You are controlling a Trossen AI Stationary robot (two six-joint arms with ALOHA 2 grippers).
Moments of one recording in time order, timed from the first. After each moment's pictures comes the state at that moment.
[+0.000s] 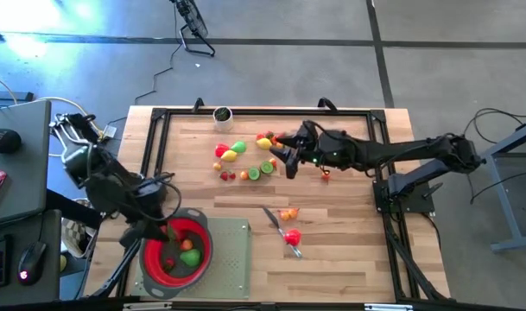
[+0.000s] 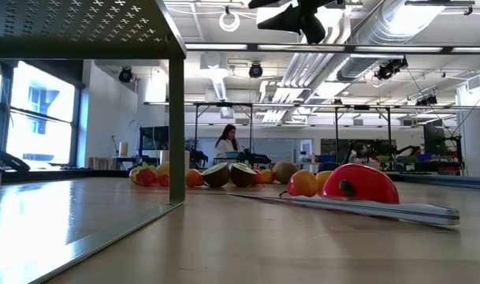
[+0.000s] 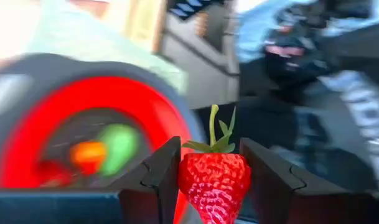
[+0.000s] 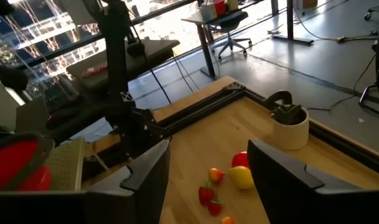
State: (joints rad) left arm -0.78 0.96 1.35 -0.95 -0.12 -1.13; right arm -0.04 1.33 1.03 0.11 0.29 0.40
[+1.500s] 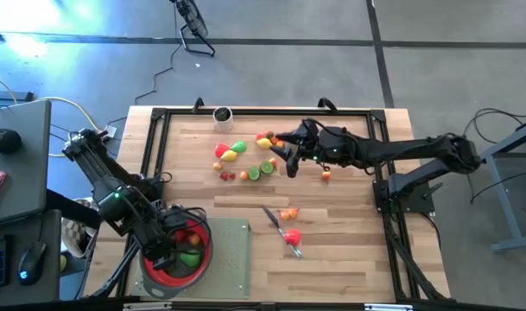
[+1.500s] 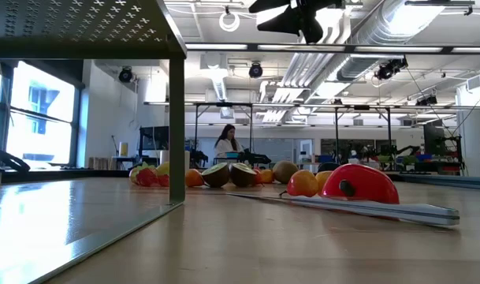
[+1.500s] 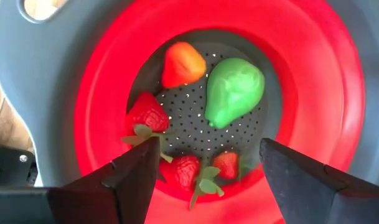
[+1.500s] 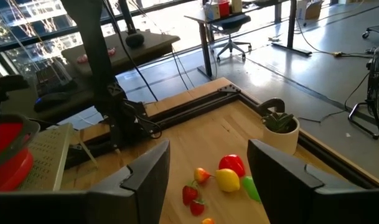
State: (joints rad) left arm -0.79 1.33 1.49 -1.35 -0.04 -1.21; right arm -0.07 1.33 1.03 0.11 0.25 0.28
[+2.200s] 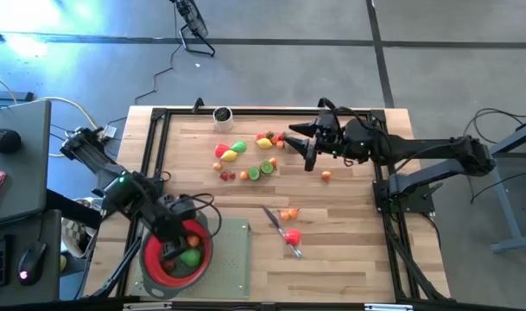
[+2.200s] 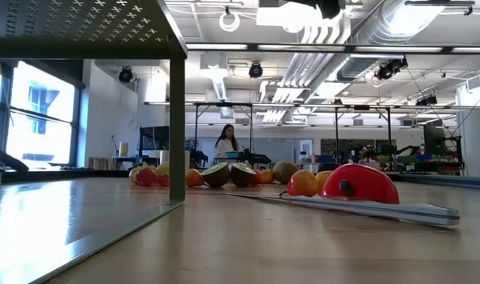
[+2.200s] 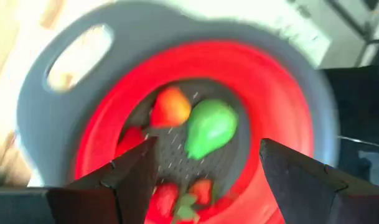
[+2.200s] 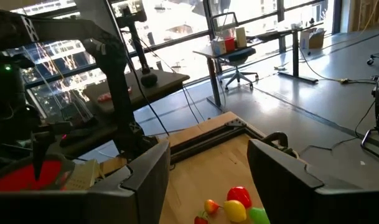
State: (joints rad) left arm -0.66 1.29 1.49 -1.25 0.00 -1.16; right arm -0.06 1.17 1.03 0.08 0.25 0.28
